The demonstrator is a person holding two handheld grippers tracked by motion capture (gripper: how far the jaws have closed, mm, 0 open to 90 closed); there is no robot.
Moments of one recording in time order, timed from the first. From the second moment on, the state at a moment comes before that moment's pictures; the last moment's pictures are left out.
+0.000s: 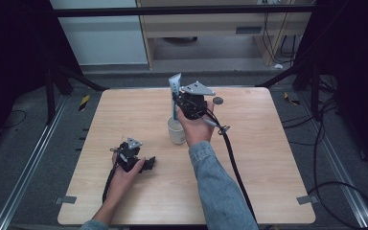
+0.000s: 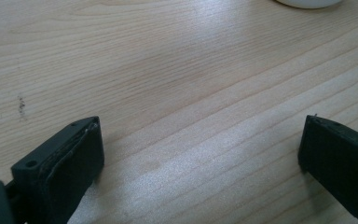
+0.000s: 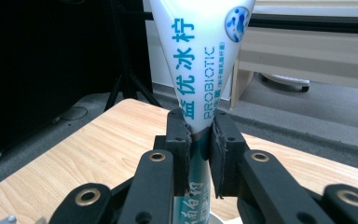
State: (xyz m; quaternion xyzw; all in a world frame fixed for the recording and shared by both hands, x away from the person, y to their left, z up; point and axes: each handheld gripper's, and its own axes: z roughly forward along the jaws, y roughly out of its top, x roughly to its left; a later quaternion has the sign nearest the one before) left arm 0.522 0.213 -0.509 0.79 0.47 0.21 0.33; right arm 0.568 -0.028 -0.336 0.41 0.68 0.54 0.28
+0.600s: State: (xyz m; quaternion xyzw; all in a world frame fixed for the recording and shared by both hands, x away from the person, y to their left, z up) left arm 0.522 0.213 -0.509 0.79 0.47 0.21 0.33; right arm 0.566 -0.028 -0.361 0.43 0.68 0.53 0.27
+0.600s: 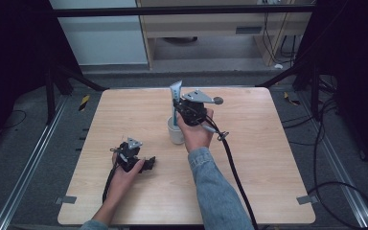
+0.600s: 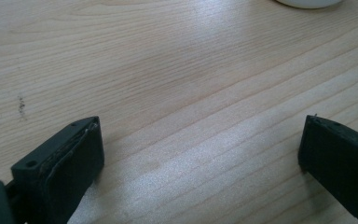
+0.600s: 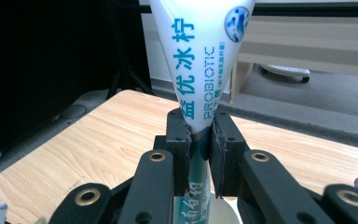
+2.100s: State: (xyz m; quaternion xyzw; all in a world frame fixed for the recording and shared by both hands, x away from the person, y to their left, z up) left arm 0.522 0.213 -0.508 0.79 0.47 0.21 0.33; right arm 0.574 -0.023 -0.402 0.46 0.68 0.53 0.25
